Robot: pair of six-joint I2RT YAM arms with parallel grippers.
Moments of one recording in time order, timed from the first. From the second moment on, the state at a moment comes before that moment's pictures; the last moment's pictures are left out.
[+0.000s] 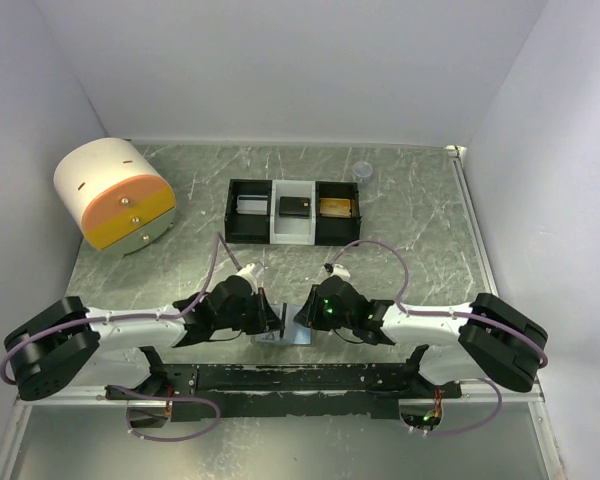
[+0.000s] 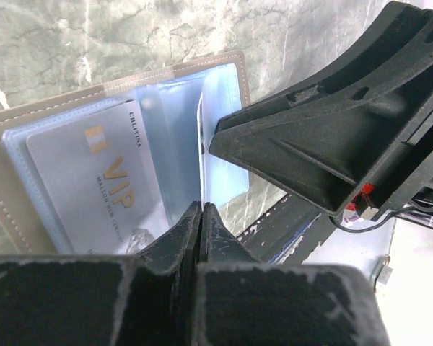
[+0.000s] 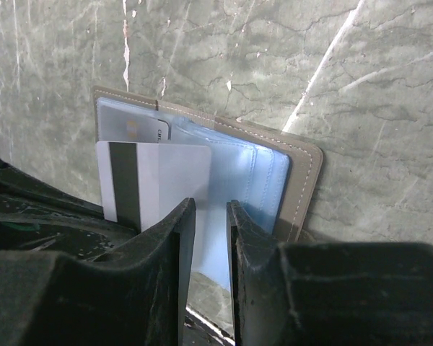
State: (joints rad) left arm -1.00 1.26 0.35 0.27 0.10 -1.02; right arm 0.99 1.29 0.37 0.18 0.06 1.02
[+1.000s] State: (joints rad) left arm -1.00 0.87 0.47 -0.24 -0.22 -0.95; right arm 0.85 1.36 0.92 -0.26 0.43 0.72
